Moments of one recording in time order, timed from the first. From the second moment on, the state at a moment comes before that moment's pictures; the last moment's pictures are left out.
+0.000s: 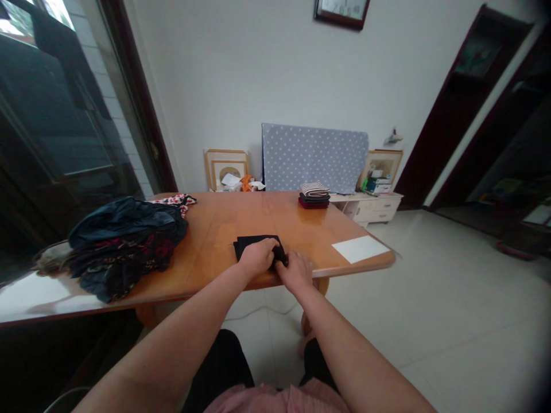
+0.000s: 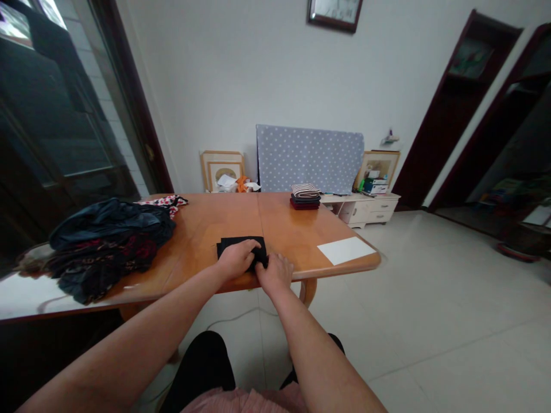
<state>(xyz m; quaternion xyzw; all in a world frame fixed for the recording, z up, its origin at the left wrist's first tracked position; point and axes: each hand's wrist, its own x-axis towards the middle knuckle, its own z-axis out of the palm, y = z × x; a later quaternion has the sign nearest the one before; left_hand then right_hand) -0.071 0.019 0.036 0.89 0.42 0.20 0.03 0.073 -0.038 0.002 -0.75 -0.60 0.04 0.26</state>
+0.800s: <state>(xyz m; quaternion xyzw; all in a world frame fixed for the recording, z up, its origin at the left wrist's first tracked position) -0.082 0.010 0.013 0.89 0.39 0.22 0.02 0.066 -0.039 -0.009 -0.78 -0.56 -0.01 0.28</state>
